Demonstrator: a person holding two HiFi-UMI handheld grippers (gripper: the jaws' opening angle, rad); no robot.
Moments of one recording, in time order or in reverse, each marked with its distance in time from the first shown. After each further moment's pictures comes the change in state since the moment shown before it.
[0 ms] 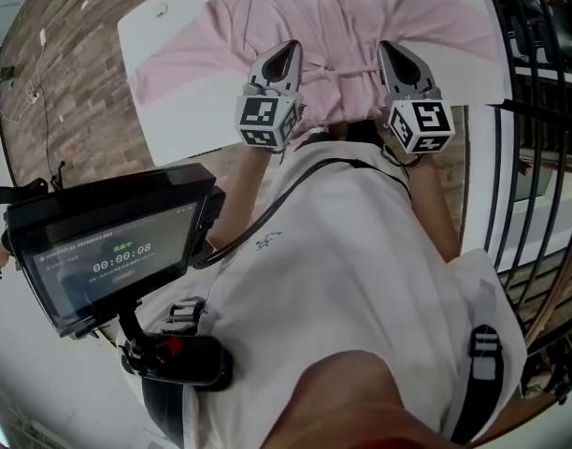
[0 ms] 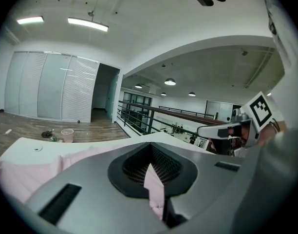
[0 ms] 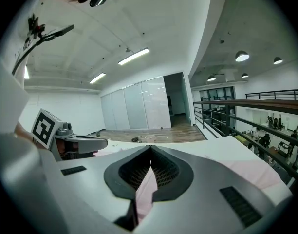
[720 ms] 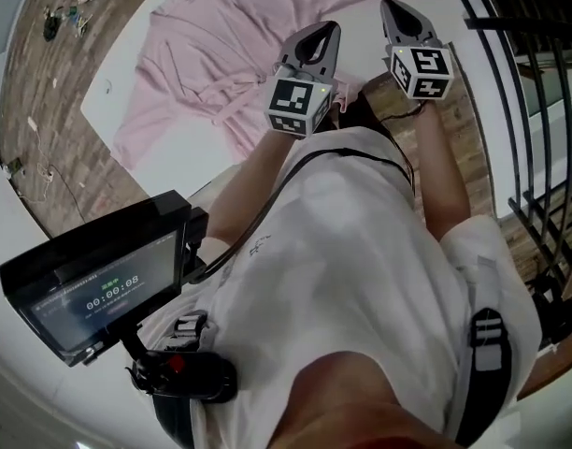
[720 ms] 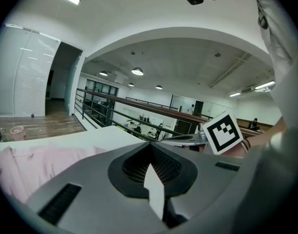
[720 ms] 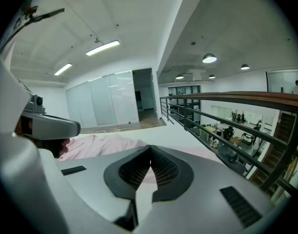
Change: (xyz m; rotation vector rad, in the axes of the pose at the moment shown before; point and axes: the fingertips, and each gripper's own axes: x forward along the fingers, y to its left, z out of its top) left arm 0.053 -0.083 0.024 0.037 -0.052 -0.186; right arm 0.041 -0.080 -0.010 -0.082 0.025 -0.133
